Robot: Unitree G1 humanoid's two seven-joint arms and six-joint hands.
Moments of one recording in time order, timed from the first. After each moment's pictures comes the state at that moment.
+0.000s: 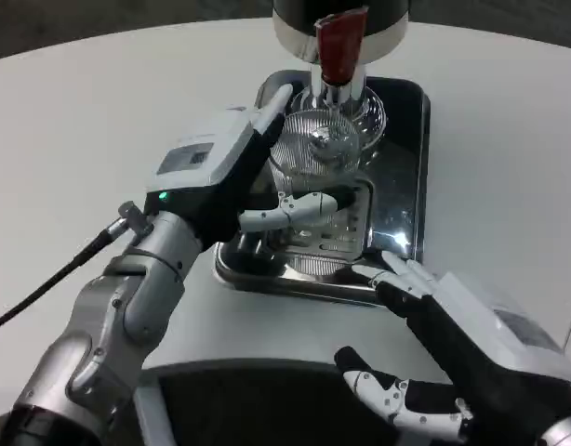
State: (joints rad) left arm -0.72 0.40 -0.26 0.35 0.64 -0.09 0.01; right arm 0.10 -0.14 0.21 -0.88 -0.93 0.33 0.63
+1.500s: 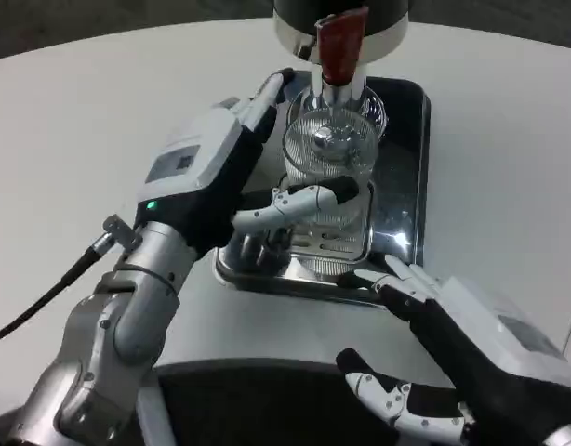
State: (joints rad) left arm -0.62 0.39 -0.22 0.16 0.61 -0.02 0.01; right arm 0.12 -0.14 0.21 -0.88 -0.91 0.33 0.60
